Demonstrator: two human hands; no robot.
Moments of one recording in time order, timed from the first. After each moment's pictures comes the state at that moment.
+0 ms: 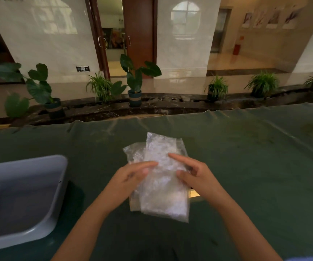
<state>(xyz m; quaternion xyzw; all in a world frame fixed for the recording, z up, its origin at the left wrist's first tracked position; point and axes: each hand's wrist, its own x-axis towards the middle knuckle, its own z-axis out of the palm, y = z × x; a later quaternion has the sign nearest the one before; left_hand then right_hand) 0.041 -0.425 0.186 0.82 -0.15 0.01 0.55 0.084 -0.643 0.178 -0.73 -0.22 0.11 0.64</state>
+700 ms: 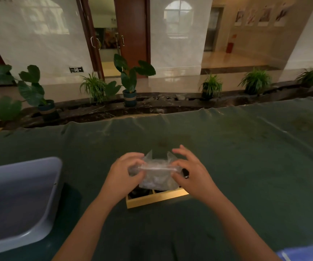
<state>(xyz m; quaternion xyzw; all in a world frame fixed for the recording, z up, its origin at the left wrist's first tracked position) 0.062 -0.429 0.167 0.89 -0.09 0.14 0.43 0.084 -0.648 0.163 -0.89 -0.24 -0.10 0.38</state>
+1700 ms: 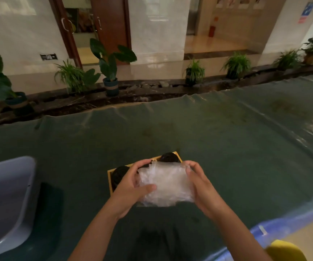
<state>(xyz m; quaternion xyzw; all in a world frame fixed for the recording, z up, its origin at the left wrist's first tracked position) 0.052 -0.485 0.128 0.65 -0.03 -0.15 0.74 0.053 -0.698 0.117 -0.60 -0.02 0.12 0.79</state>
